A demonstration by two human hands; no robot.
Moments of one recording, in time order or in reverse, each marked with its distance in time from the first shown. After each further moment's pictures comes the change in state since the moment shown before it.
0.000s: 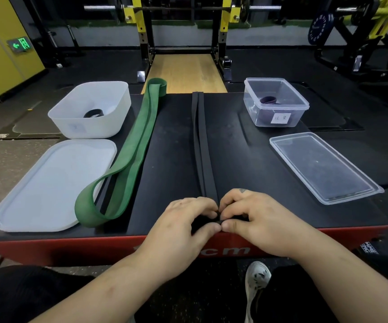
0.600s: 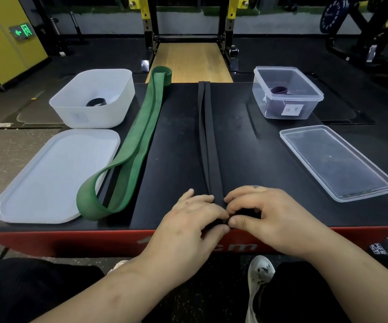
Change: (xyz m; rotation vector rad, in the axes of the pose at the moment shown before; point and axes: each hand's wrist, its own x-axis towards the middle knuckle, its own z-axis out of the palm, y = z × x) left_hand -0.006 -0.006 0.012 0.041 0.083 0.107; right_hand -0.003 -0.004 0.000 0.021 0.078 -0.006
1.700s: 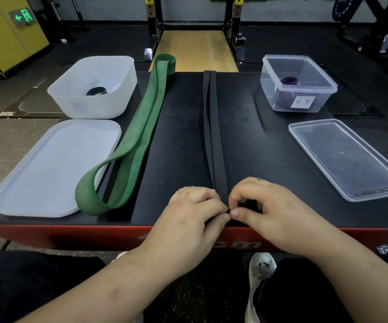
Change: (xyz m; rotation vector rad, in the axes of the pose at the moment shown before) left_hand 0.010 -0.002 -0.004 0.052 -0.045 0.000; right_hand 0.007 -0.009 0.001 -0.005 -0.019 0.072
